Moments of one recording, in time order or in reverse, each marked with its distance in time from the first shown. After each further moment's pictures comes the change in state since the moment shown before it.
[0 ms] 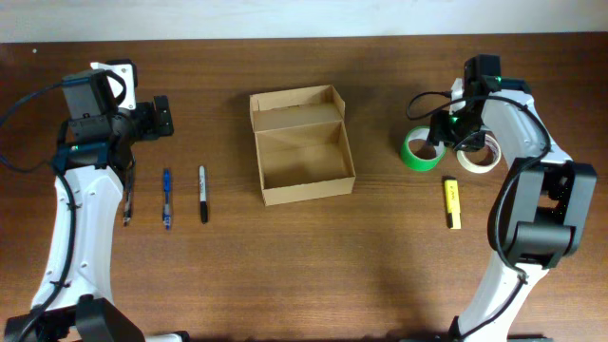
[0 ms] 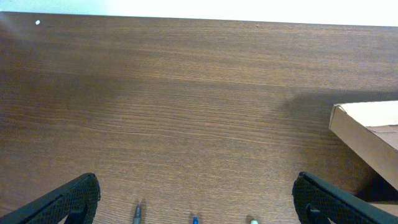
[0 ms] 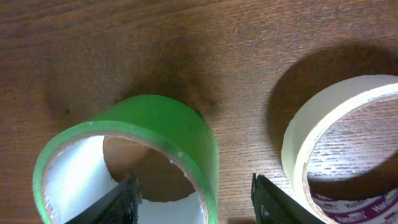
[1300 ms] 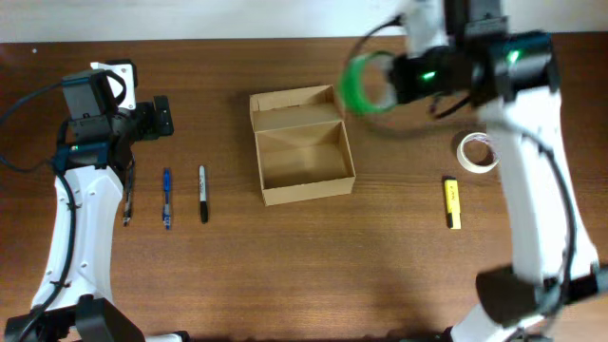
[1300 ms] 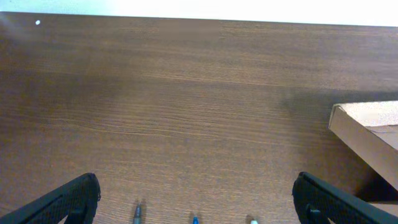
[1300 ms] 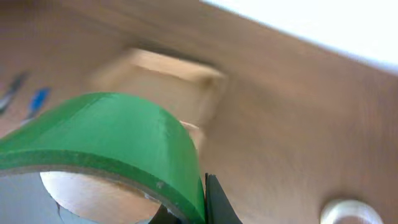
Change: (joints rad) left arm 0.000 0.000 0.000 0.000 0.000 0.000; right arm 0.387 -0.317 0.546 -0.345 -0.104 -0.198
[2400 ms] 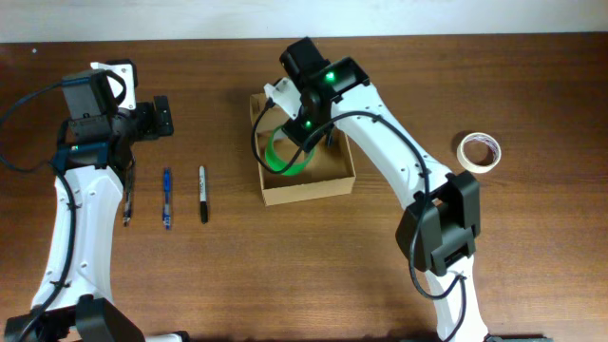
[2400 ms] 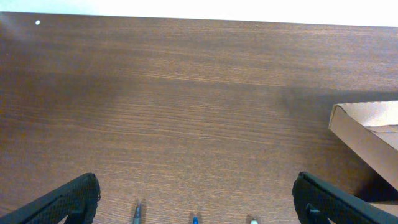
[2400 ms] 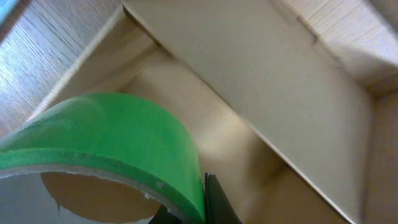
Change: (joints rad) left arm 0.000 0.000 0.000 0.000 0.000 0.000; right arm 0.281 0.446 -0.037 0.084 0.085 -0.188
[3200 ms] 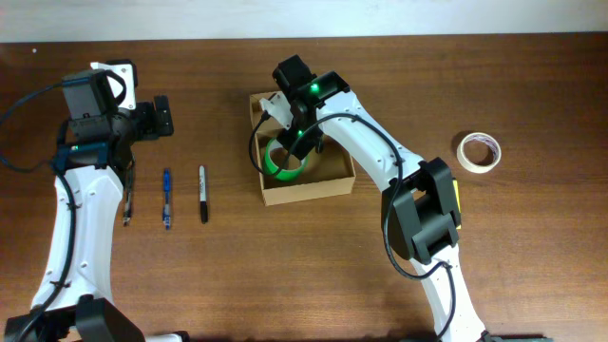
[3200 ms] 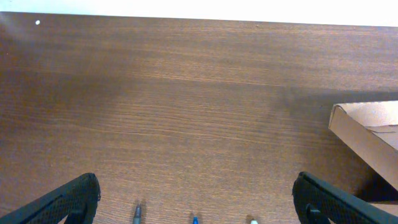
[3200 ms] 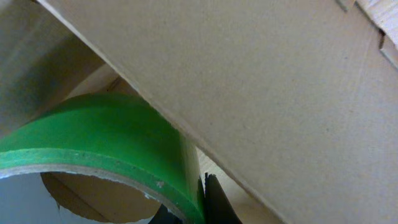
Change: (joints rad) left arm 0.000 0.000 0.000 0.000 0.000 0.000; right arm 0.006 0.124 -0.018 0.095 -0.001 0.001
